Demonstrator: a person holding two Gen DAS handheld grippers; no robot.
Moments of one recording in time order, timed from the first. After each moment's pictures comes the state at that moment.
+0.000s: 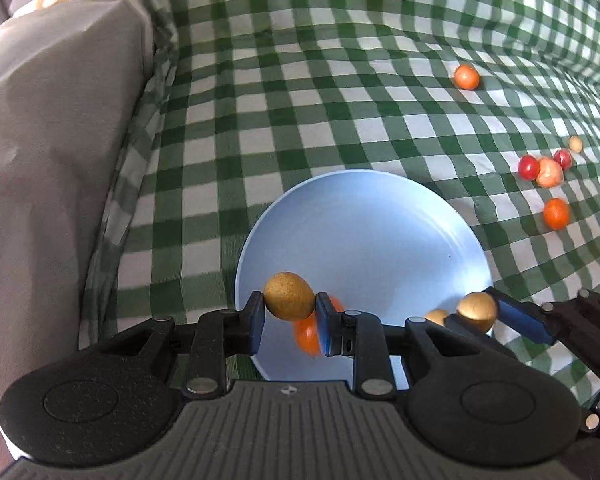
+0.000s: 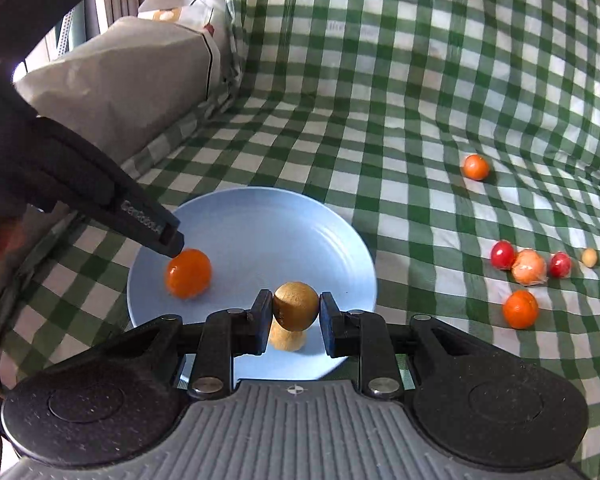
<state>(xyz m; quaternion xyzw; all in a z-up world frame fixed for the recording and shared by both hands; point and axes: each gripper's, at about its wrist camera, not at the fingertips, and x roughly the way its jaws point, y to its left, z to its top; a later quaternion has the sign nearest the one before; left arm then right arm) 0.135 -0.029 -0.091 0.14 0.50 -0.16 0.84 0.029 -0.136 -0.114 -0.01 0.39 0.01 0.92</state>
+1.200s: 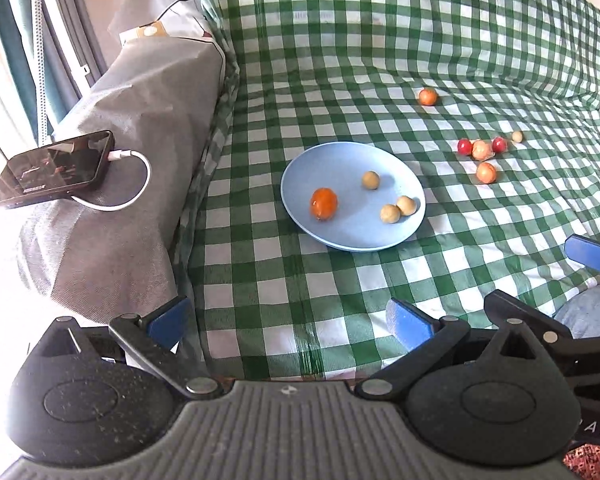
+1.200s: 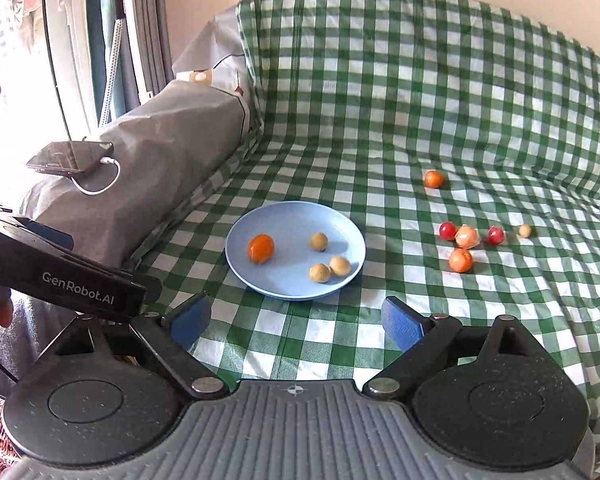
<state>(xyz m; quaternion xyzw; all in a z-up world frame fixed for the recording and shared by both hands) -0.070 0.051 0.003 0.12 0.44 -0.13 0.88 -0.148 -0.109 -0.007 0.01 0.34 0.00 0.94</state>
